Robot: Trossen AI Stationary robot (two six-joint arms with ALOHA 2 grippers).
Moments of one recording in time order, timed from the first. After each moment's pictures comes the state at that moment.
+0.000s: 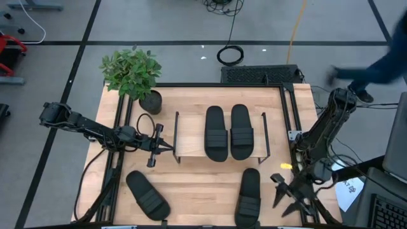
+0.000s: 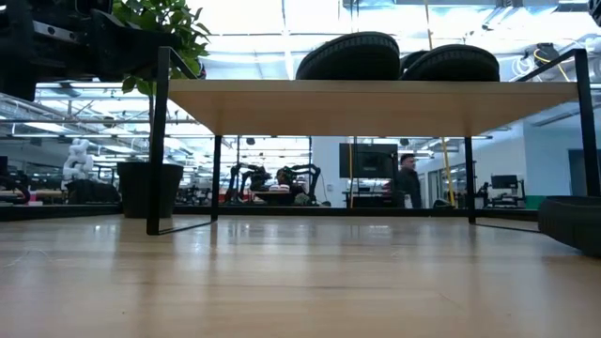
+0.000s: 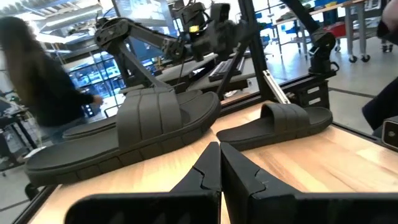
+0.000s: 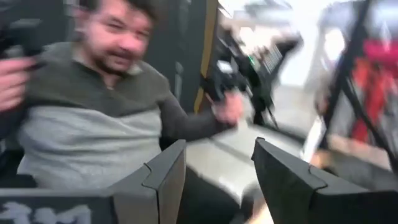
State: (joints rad) left arm -0.18 1.01 0.12 0.94 0.05 0.29; right arm 1.11 1.08 0.41 0.74 0.31 -0.12
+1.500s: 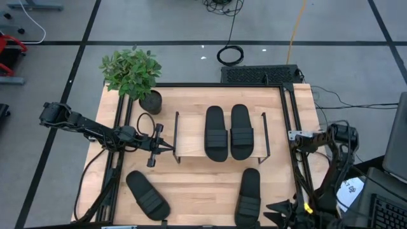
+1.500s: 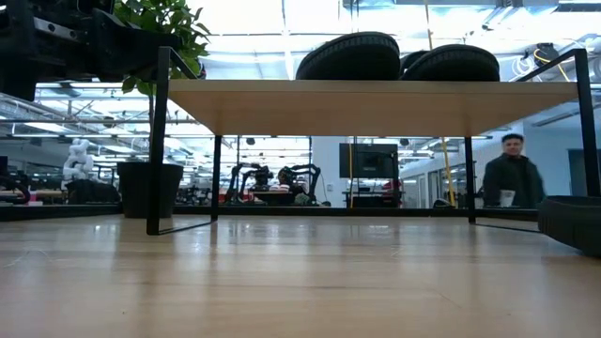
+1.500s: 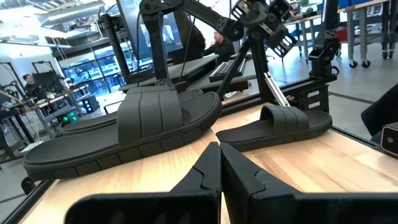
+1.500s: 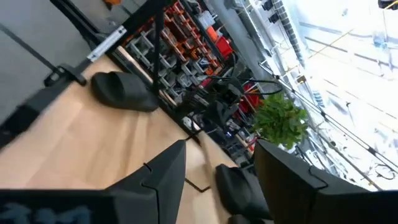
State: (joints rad) left arm -0.18 1.01 0.12 0.94 0.05 0.25; right arm 1.34 1.71 0.98 0.60 1.57 -0.74
